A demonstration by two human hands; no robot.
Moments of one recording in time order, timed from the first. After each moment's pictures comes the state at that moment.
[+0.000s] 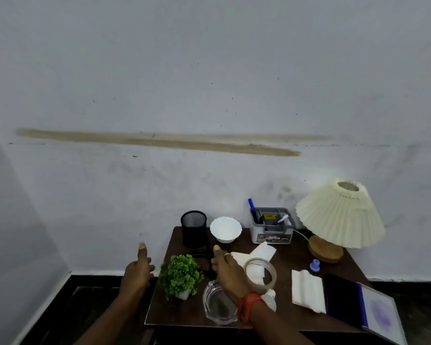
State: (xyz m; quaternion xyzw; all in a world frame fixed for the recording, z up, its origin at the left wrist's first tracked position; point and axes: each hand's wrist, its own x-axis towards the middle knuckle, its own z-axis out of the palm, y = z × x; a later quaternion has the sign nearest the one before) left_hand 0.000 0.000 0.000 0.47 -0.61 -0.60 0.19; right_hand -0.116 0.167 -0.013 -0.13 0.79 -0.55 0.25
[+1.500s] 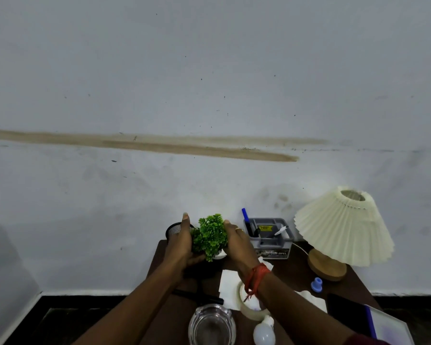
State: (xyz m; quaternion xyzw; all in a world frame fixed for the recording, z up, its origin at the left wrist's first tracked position) left_hand -0.130 0.056 0.057 0.38 -0.54 -0.73 0.16; right_hand -0.207 0.155 0.034 -0.09 0.75 -0.63 0.20
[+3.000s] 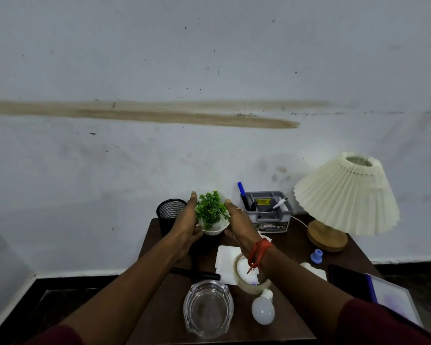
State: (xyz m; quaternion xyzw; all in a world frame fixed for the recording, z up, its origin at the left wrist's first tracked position) left_hand -0.166 0.058 0.025 0.36 -0.54 -0.75 0.09; right_hand -0.247 0.152 -0.015 -0.08 0.70 -0.67 0.25
